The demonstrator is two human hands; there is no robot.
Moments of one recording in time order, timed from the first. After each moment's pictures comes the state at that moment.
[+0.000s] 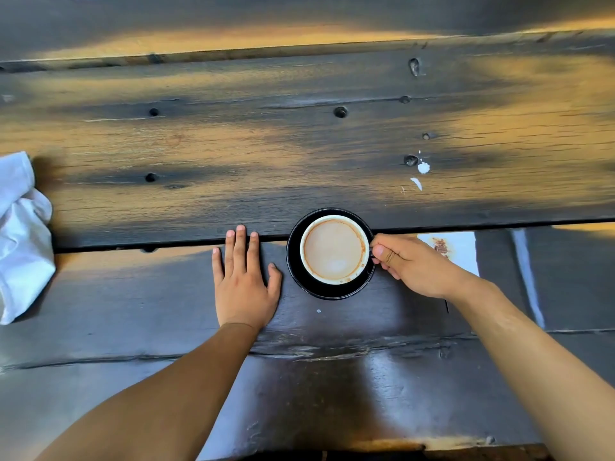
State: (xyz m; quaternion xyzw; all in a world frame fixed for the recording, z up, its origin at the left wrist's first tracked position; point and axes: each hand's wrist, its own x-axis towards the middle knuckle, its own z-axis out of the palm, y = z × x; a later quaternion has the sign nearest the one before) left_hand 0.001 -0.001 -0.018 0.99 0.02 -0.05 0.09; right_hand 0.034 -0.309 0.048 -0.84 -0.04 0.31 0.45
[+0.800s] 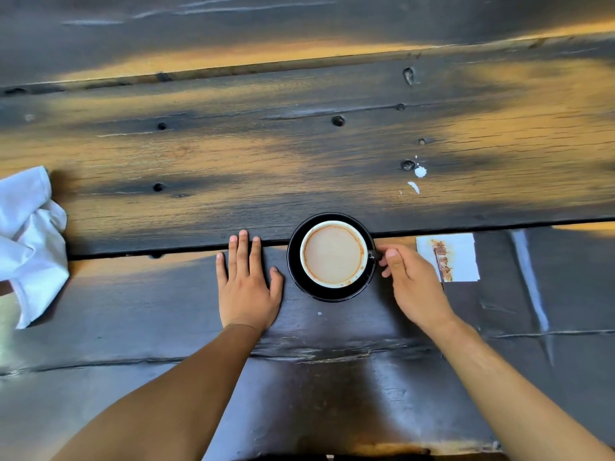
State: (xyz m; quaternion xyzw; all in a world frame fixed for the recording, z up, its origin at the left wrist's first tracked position) left_hand 0.000 -0.002 -0.017 0.99 0.02 -0.06 0.09; right_hand -0.013 -0.289 0.032 -0.87 0.14 0.11 0.46
